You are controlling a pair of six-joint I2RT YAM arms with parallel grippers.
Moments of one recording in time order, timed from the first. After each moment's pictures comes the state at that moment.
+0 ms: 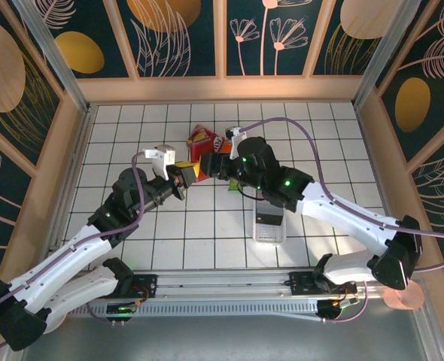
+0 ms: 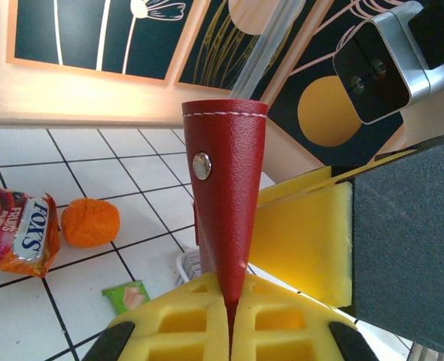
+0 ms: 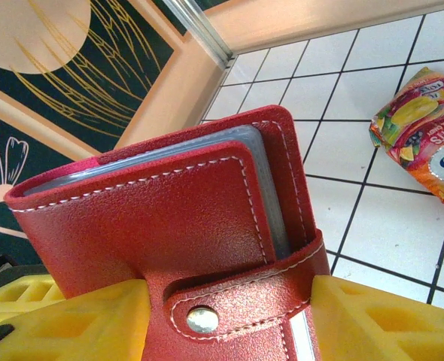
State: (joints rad) left arm -0.71 0.86 0.70 0.04 0.12 -0.48; right arm 0.94 1.31 1.17 -0.23 0.02 0.68
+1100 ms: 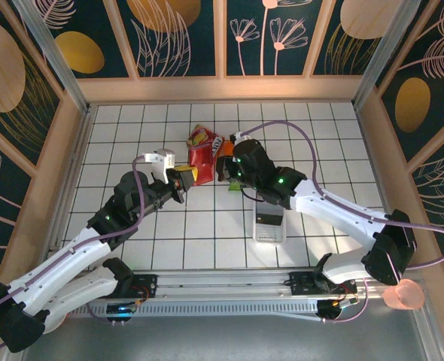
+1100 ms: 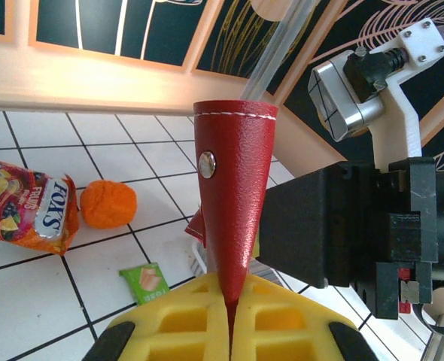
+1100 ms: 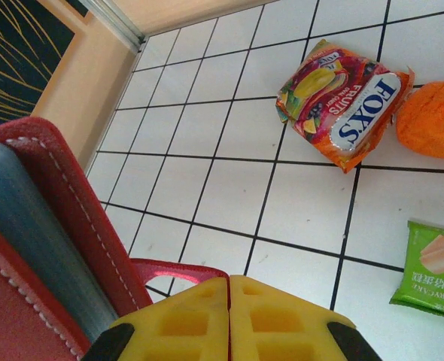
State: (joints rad) left arm -0.71 0.84 0.68 0.00 0.07 -0.48; right arm 0.90 1.36 1.13 -0.30 0.13 0.68
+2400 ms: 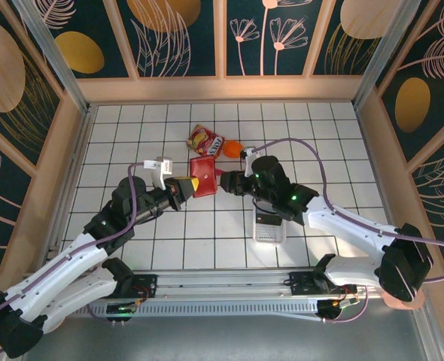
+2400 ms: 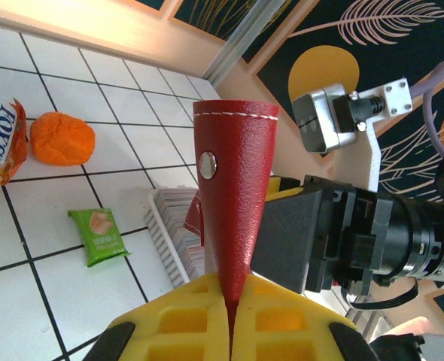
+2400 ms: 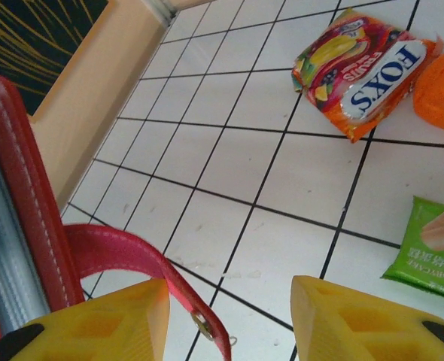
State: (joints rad) left arm -0.71 0.78 0.63 -0.06 0.19 -0.68; right arm 0.84 1.20 0.82 -0.07 -0.04 0.60
